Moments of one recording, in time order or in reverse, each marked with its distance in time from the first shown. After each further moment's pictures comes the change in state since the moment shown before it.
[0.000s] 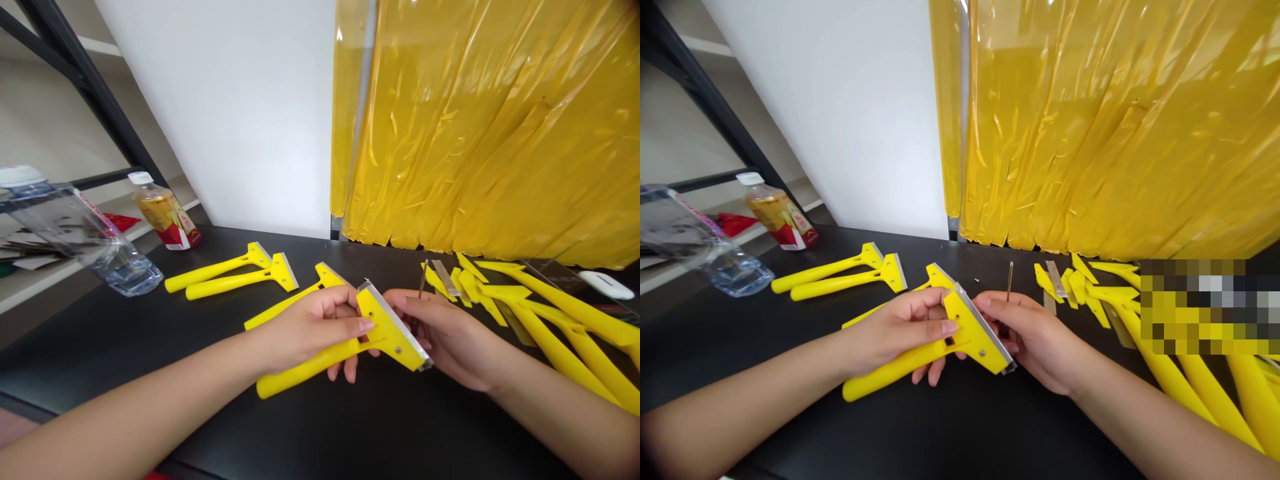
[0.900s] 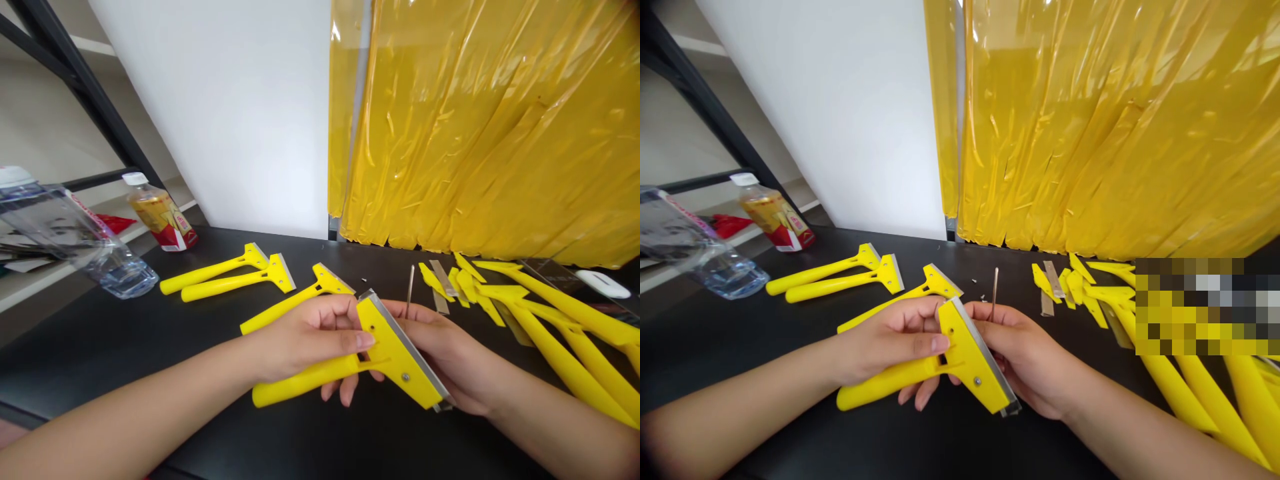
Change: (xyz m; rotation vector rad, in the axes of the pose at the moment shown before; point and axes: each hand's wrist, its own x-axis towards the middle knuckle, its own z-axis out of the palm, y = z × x) left_hand -0.006 0.001 0.002 -0.109 -0.101 -0.034; right_hand -0.006 0.000 0.023 0.178 -0.019 0.079
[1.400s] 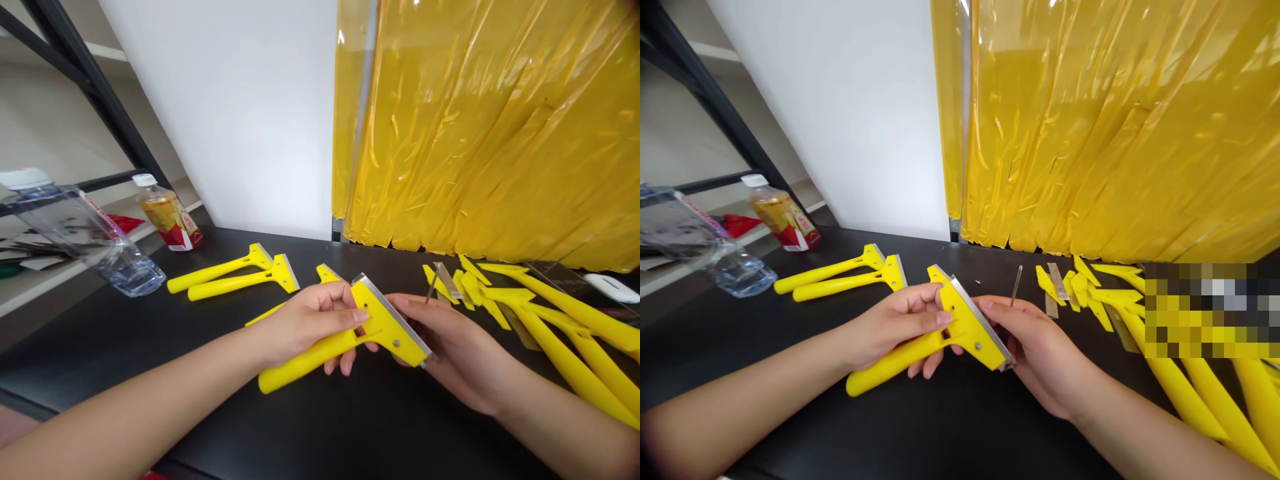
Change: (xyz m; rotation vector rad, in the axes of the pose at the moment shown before) left_hand 0.005 0.002 -0.011 0.019 0.114 0.054; right_hand -0.002 -0.004 -0.006 -0.086 0.058 -0.122
